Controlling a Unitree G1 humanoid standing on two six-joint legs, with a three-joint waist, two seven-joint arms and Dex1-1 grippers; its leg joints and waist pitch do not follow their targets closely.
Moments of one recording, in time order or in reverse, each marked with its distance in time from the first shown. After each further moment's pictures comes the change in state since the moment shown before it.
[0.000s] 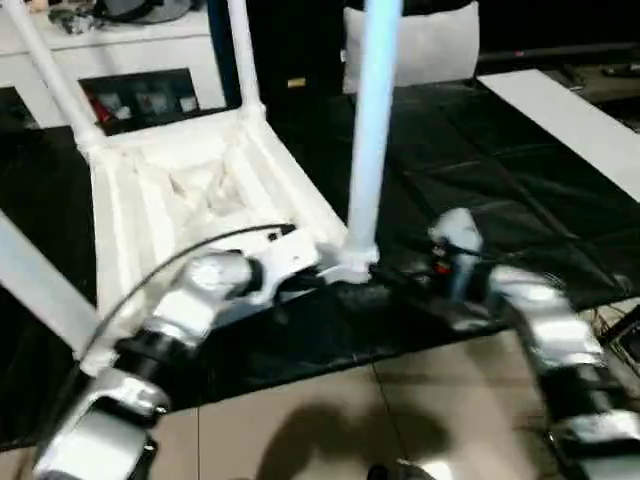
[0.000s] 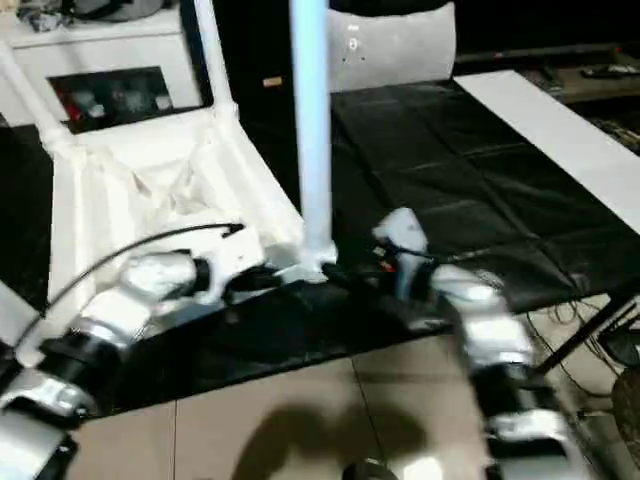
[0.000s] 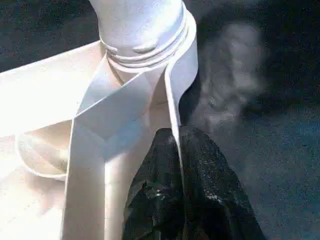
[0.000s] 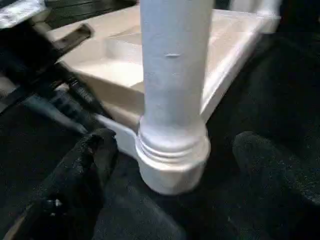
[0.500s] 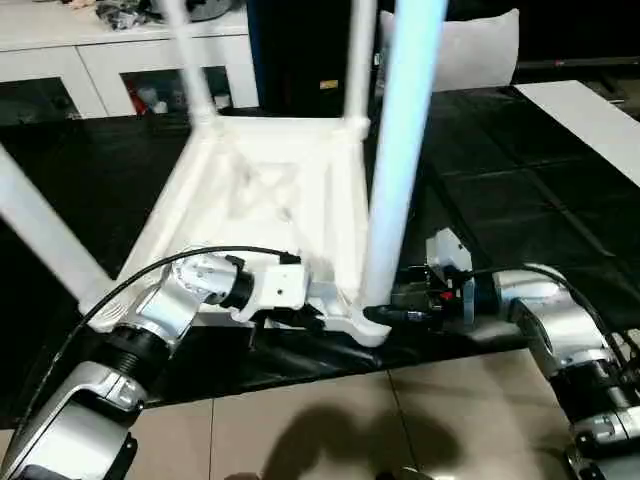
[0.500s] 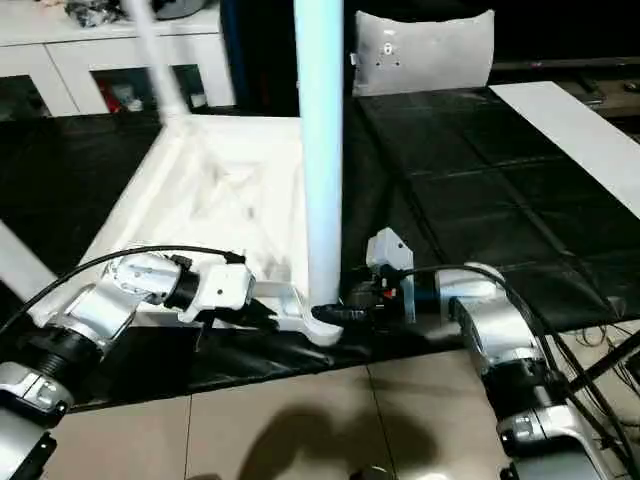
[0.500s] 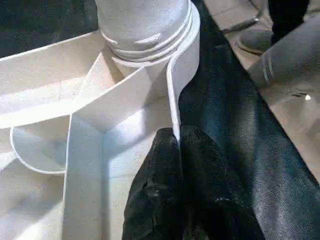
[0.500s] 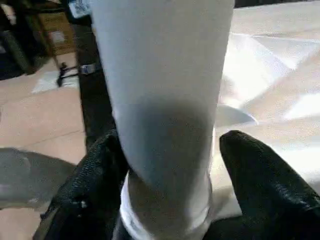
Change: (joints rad) left arm -0.022 0.047 -0.090 0.035 -0.040 -0.251 -0.308; right arm -0.026 -0.037 0.127 -0.015 0.029 0.008 0.294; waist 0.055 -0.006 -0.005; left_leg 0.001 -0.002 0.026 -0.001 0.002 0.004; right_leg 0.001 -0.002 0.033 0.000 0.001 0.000
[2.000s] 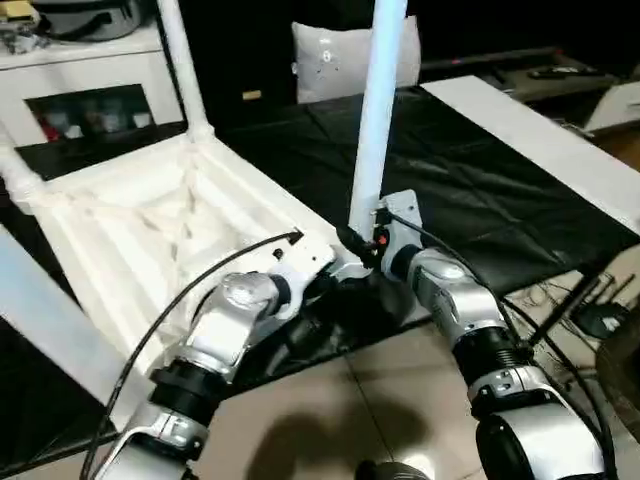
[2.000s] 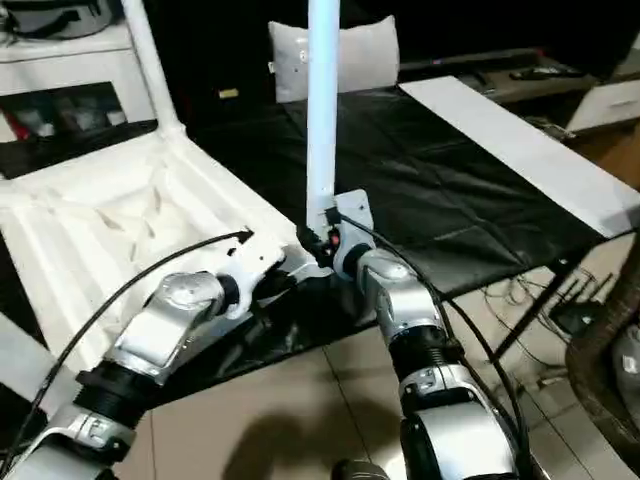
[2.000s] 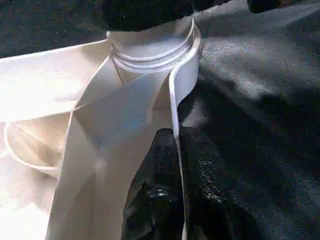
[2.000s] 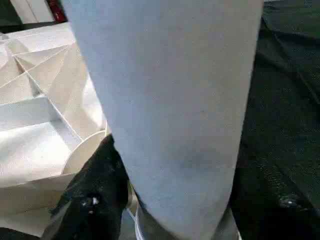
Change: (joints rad) left arm 0.122 -0.293 0.156 -0.225 0.082 0.653 0.637; right arm -0.192 0.384 -0.173 0.330 -0.110 0.069 -0.875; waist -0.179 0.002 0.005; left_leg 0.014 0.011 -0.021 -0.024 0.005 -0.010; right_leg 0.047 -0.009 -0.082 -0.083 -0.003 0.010
